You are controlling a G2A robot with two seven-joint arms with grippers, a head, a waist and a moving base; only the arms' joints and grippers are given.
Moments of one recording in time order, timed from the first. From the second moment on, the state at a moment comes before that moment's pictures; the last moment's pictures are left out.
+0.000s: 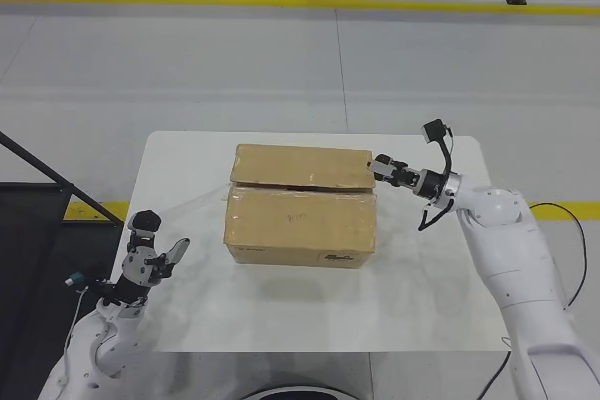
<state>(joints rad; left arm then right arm) 1.63 -1.18 -1.68 -1.61 1.09 -0.68 0.60 -0.59 -1.22 1.18 -0.88 0.11 -0.68 0.98</state>
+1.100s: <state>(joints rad) 1.61 -1.19 -1.66 -1.62 1.07 -0.61 0.55 -1.07 -1.09 1.49 -1.47 0.09 -0.82 0.96</state>
